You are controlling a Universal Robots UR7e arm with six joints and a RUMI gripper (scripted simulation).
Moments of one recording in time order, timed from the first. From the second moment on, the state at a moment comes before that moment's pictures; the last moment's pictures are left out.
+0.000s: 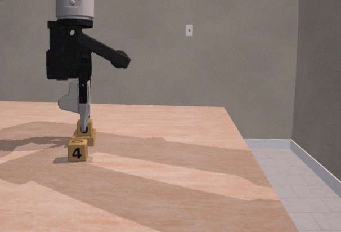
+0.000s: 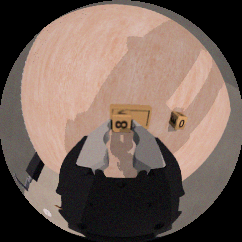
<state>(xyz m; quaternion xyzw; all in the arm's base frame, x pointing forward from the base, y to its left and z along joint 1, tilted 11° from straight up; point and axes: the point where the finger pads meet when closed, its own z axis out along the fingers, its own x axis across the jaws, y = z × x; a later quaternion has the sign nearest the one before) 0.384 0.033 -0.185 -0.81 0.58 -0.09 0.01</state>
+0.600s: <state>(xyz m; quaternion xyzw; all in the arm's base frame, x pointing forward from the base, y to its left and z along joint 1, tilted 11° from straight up) 0.385 0.032 -0.181 -0.81 0.58 -0.09 0.01</state>
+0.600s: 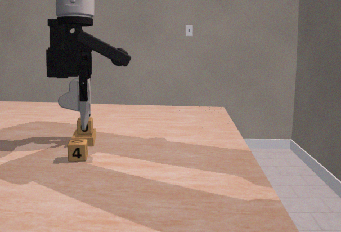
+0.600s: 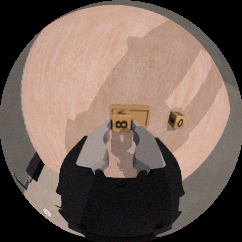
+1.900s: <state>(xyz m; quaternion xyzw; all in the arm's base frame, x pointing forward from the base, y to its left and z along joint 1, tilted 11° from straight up) 0.375 0.039 -0.101 -0.81 0.58 -0.10 0.02</state>
